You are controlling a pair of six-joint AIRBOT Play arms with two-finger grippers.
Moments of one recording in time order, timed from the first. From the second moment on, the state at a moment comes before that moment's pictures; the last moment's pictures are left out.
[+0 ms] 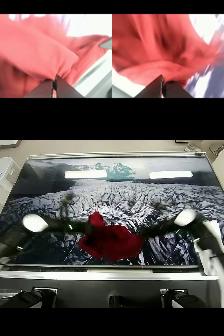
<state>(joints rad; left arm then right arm) -0.40 -1.10 1.10 0.86 -0.92 -1.43 0.13 -1.11 1.10 -1.04 1.22 1.47</state>
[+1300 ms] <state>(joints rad) -0.53 -1.39 1.67 1.32 -0.76 -1.63 0.03 -1.25 1.71 -1.31 1.47 1.57</state>
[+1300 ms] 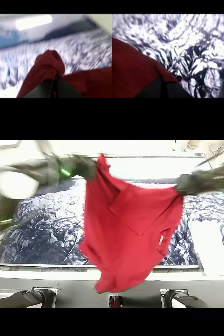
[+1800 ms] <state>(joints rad) -0.41 -1.72 1.62 0.97 -0.90 -1.79 -0.02 -1.64 1.62 -1.03 1.29 1.66</state>
